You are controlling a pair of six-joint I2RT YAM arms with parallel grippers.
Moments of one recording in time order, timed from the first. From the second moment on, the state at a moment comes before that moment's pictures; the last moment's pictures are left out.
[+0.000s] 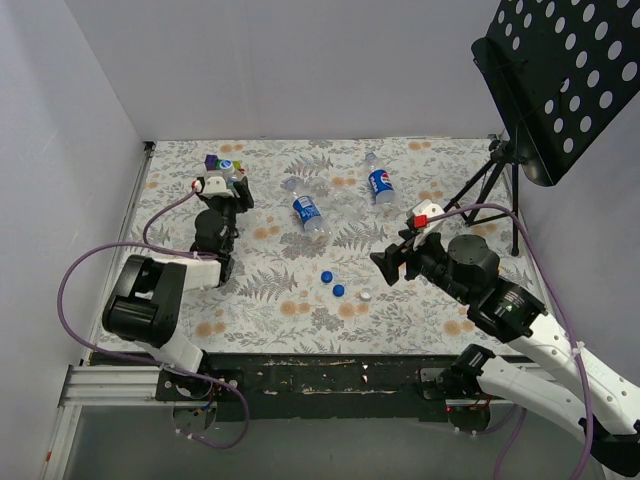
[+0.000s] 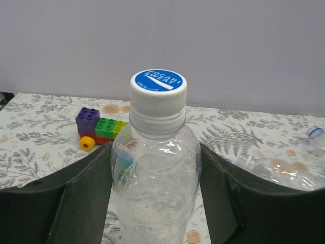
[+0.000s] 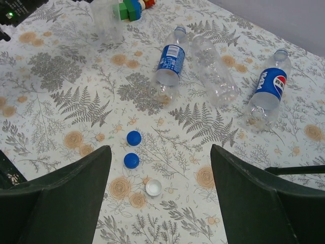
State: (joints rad) left arm -0.26 1.54 0.57 1.16 -0.25 -0.06; right arm 0.83 0.70 0.81 -0.33 0.09 0.04
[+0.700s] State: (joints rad) left arm -0.15 1.82 0.65 1.37 -0.14 -0.06; right arm 0.83 0.69 0.80 -0.37 0.09 -0.06
